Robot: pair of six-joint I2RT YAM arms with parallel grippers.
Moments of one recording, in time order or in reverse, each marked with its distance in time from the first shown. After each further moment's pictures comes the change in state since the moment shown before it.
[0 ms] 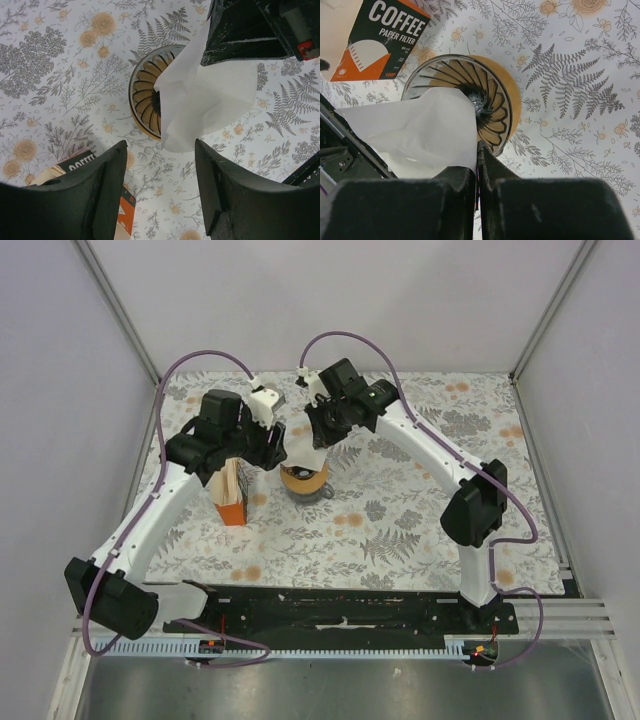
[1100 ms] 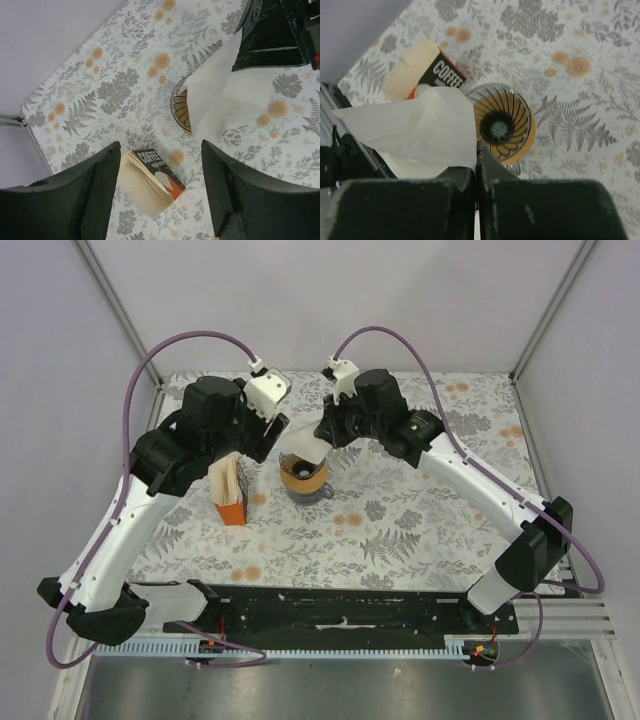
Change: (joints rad) left arm -0.251 -0.039 0.387 -0.249 -0.420 0.137; right arm 0.024 -0.392 -0.464 0.537 0.026 0.116
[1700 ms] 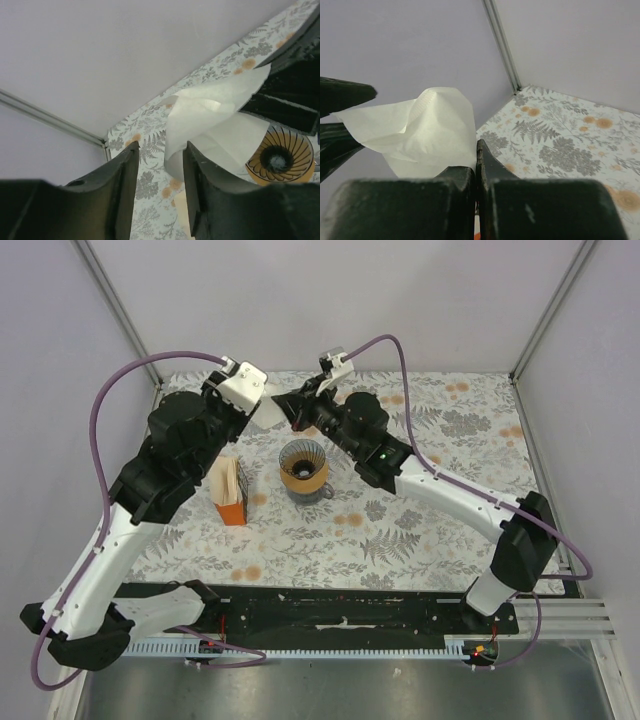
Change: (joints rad) left arm -0.008 -0.154 -0.180 0.388 -0.236 0.209; right arm 0.174 0.034 -0.142 0.798 0.279 0.150
